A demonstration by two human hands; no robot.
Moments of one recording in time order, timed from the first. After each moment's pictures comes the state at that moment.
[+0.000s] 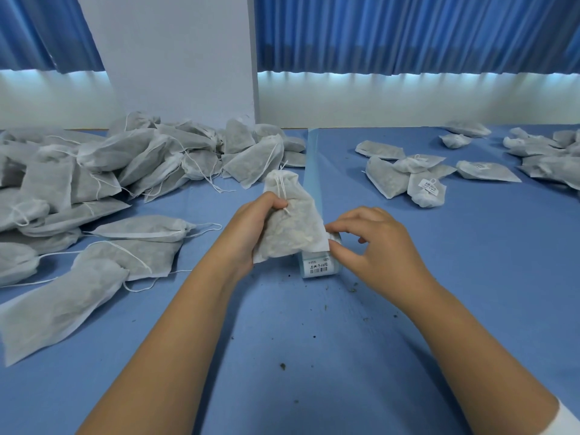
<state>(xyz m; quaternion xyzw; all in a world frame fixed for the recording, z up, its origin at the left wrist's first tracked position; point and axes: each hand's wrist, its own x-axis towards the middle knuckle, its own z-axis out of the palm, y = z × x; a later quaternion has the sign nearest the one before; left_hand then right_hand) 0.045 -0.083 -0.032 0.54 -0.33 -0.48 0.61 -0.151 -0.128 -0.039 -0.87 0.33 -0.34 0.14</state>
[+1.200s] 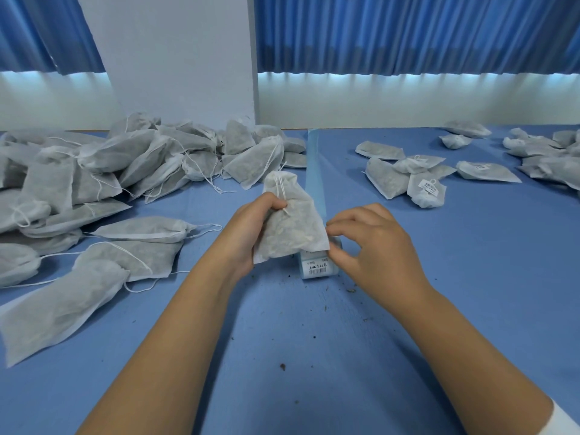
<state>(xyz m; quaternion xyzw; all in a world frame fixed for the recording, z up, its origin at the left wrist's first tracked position) 0.044 -0.081 -0.029 0.53 -0.31 -0.50 0.61 -0.148 -0.114 -0.034 -0.87 0.30 -0.39 0.04</state>
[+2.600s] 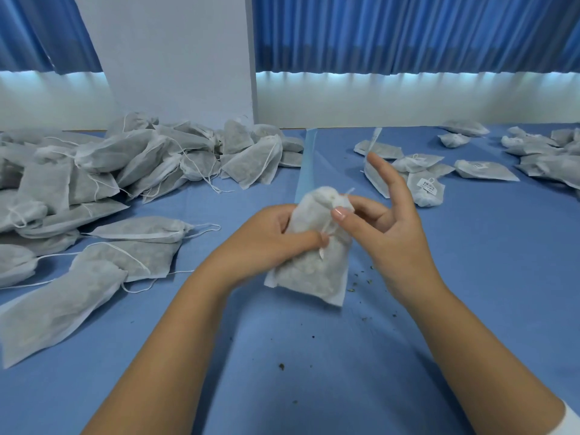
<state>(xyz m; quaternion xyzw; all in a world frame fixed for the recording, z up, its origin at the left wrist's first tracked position) 0.021 -0.052 -0.010 0.59 -0.58 -0.36 0.43 -0.147 -0.112 -0.019 -0.65 0.20 -0.51 0.53</state>
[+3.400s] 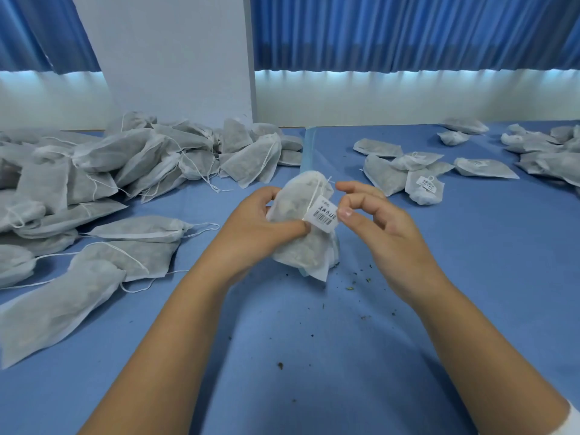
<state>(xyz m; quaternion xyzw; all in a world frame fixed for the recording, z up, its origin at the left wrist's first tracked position) 0.026 -0.055 -0.011 0.63 -0.47 -0.34 0.52 -0.153 -0.113 -0.018 -0.72 0.25 -0.43 0.48</state>
